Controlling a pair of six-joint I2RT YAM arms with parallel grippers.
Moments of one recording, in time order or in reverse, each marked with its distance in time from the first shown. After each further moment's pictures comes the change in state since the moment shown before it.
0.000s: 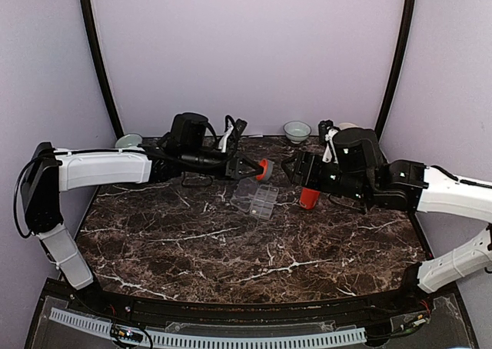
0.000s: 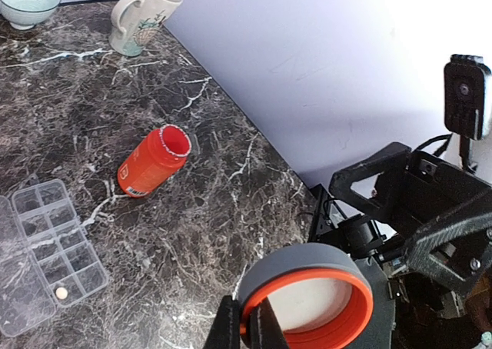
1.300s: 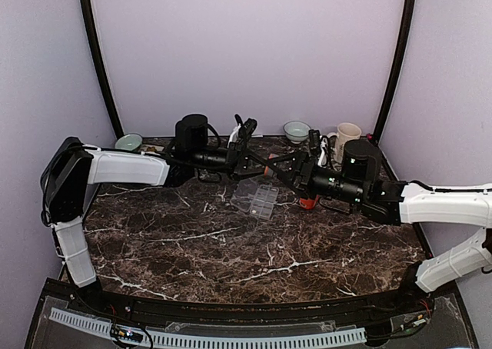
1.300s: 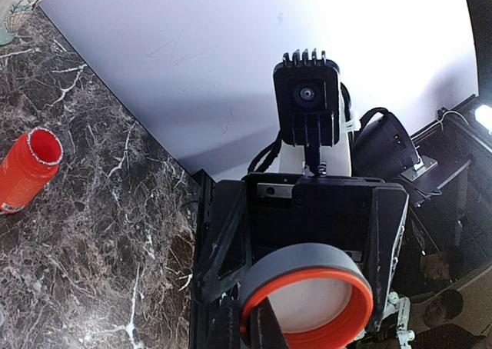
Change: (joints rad) left arm 0.044 0.174 0.017 0.474 0.434 -0.342; right arm -0.169 0.032 -0.280 0.661 -0.563 0.230
